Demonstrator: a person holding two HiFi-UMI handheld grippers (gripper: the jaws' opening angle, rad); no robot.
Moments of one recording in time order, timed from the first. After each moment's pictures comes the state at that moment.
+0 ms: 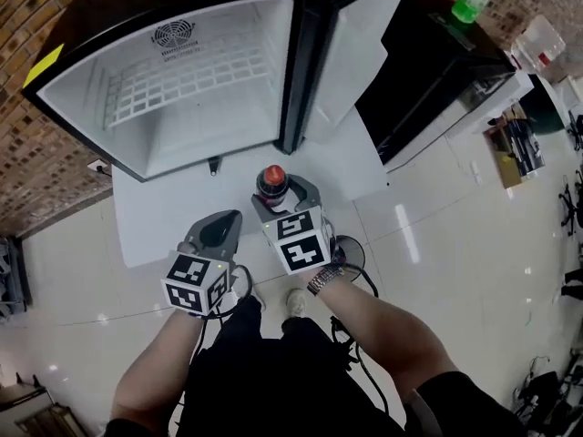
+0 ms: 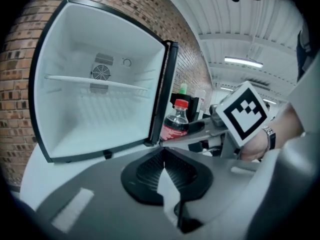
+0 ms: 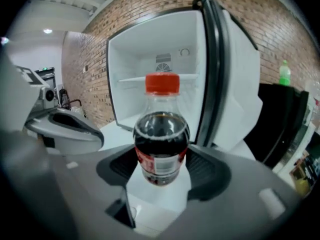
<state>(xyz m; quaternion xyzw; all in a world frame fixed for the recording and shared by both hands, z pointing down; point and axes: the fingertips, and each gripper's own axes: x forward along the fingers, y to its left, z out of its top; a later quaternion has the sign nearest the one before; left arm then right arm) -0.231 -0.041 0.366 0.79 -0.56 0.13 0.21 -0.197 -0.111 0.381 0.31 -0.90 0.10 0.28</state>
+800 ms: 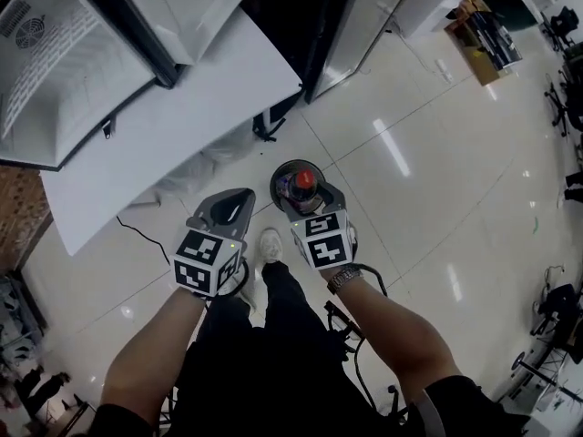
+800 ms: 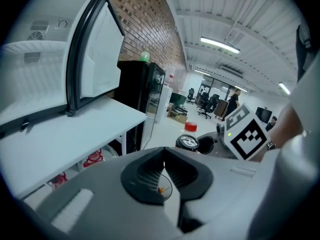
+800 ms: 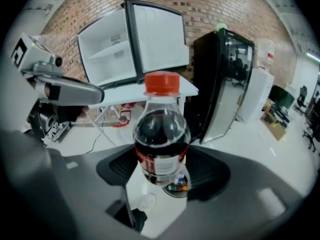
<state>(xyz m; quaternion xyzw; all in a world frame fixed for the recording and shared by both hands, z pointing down) 0.019 -0.008 0.459 0.86 -0.40 0.22 0.24 0.104 -0.019 0.531 0.42 -0.80 0.24 0.34</state>
